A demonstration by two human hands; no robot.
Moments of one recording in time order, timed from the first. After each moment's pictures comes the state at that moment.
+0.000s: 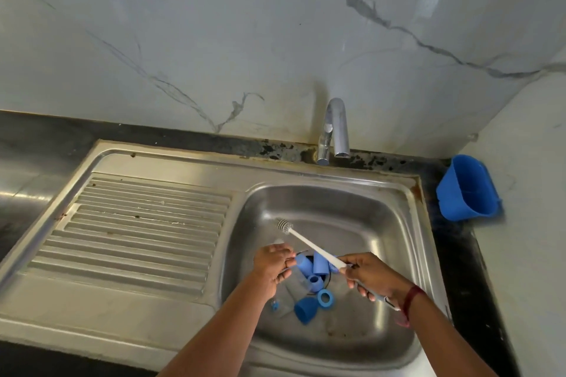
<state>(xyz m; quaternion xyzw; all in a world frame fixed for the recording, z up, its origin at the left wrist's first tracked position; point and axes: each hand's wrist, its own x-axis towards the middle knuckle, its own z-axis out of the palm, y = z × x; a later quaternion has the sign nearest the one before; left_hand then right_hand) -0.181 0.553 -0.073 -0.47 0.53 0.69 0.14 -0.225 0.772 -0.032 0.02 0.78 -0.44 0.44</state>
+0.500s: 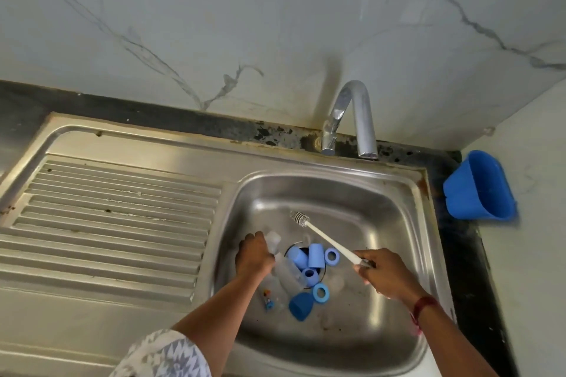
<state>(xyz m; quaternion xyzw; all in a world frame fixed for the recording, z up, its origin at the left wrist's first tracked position) -0.205 0.509 -0.147 -0.26 0.90 0.27 0.23 -0.240 0.773 -0.042 0.00 0.90 -0.29 0.34</state>
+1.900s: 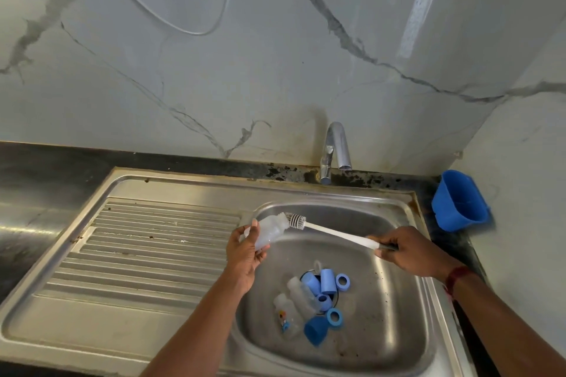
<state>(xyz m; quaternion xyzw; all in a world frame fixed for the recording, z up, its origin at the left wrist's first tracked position) -0.178 0.481 -0.033 -0.37 0.47 0.80 -0.07 -0.252 0.800 0.053 -0.20 0.92 -0.25 0.22</state>
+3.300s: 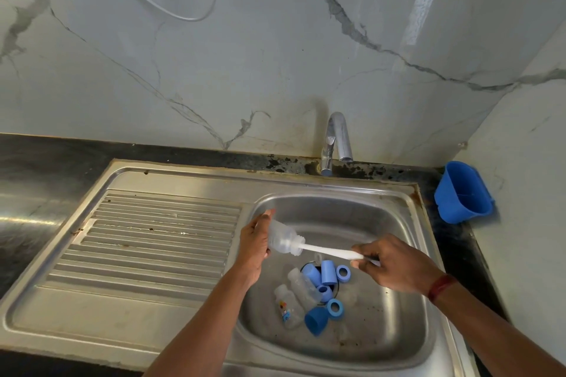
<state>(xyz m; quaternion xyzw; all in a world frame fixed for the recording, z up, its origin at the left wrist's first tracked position) -0.184 0.499 -0.024 -0.32 0.59 0.74 -0.02 -0.228 0.783 0.024 -0.30 0.92 -0.18 0.18</state>
